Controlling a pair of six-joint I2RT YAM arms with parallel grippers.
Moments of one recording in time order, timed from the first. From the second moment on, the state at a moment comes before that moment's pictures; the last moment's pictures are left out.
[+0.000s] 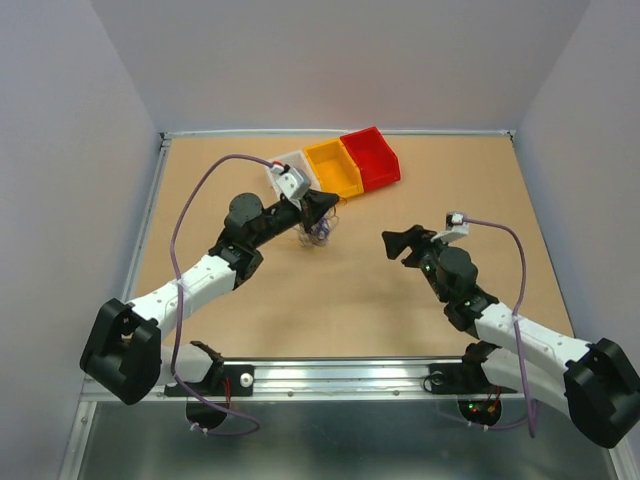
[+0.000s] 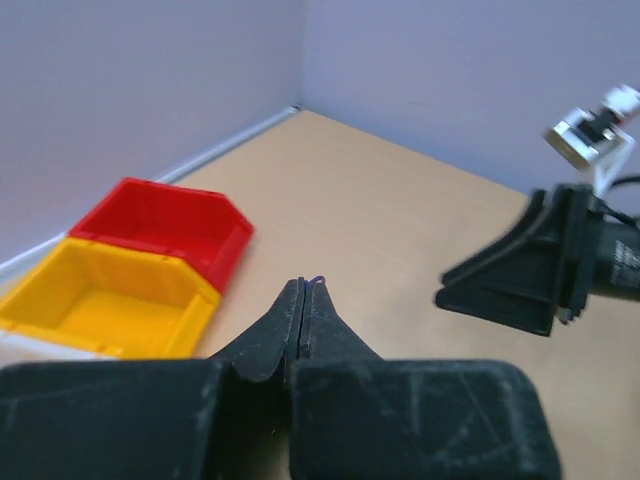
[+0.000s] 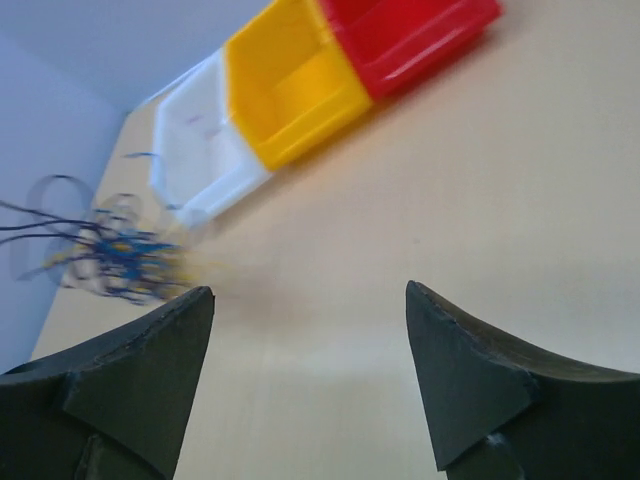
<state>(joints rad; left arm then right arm) -0.54 1.25 0.76 0.65 0.42 -0.13 0.59 0.95 0.31 0.50 0.36 0.68</state>
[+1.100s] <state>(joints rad) -0.71 1.21 0.76 0.52 0.59 0.07 0.62 1.21 0.32 0.74 -0.09 0.52</state>
